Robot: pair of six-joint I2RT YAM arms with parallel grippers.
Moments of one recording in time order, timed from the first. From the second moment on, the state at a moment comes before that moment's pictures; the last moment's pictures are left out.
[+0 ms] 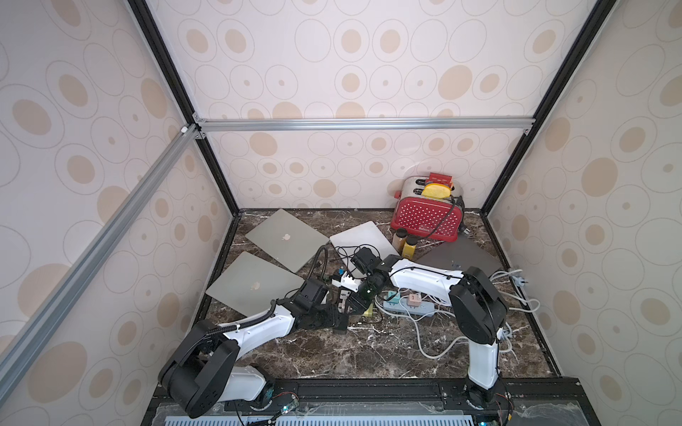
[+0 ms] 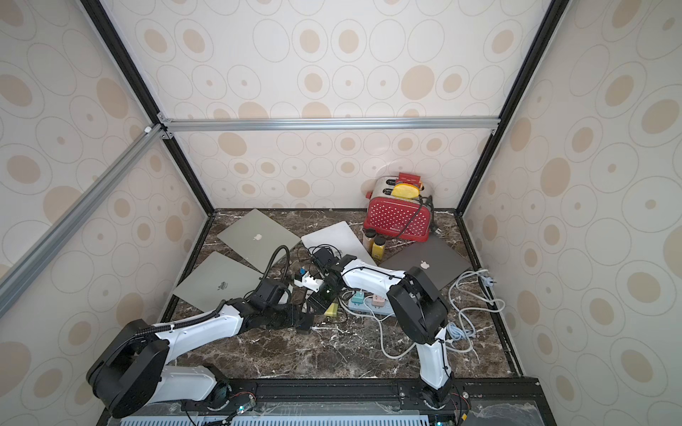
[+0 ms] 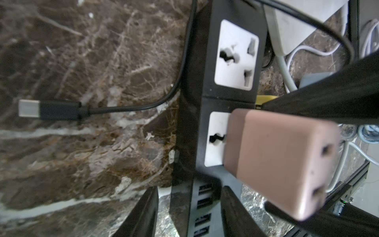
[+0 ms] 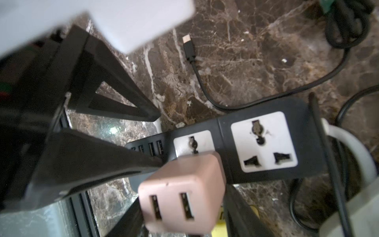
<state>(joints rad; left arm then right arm) -0.62 1.33 0.56 -0.27 0.22 -0.70 0.89 1.95 1.38 -0.66 -0.46 -0.22</state>
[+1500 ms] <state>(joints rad) -0.61 1.33 0.54 -0.25 0.26 -0.72 0.92 1.70 1.14 -0.25 -0.39 -0.30</state>
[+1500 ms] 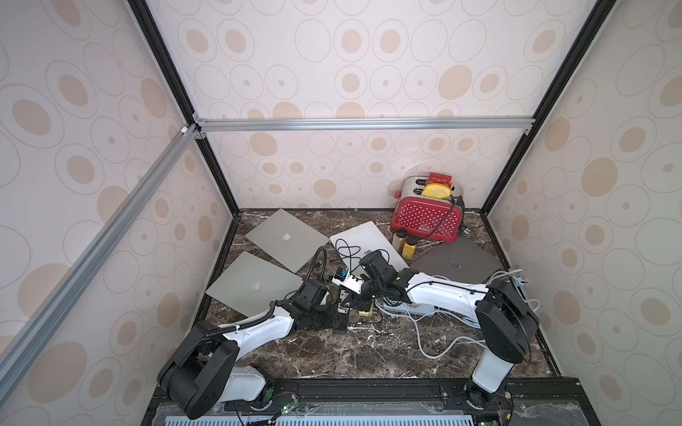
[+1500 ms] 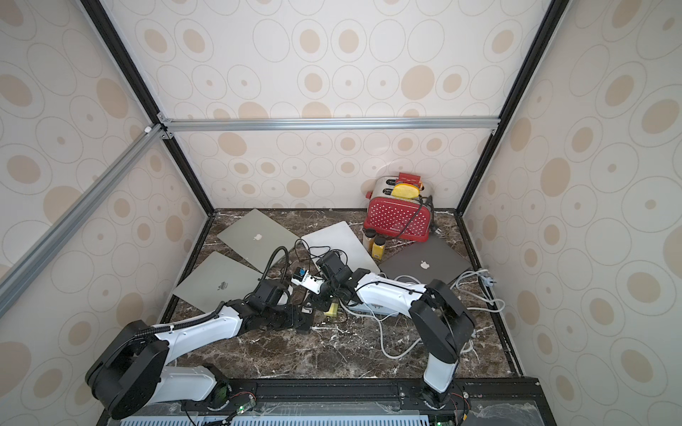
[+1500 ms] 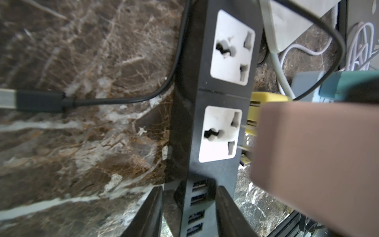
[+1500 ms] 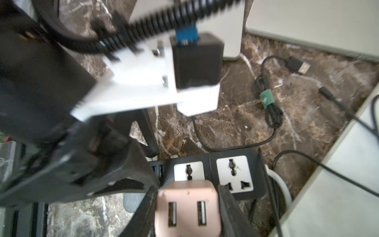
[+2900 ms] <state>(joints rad) -0.46 1.15 0.65 -0.58 0.19 -0.58 0.96 1.81 1.24 -0.69 -0.23 -0.01</state>
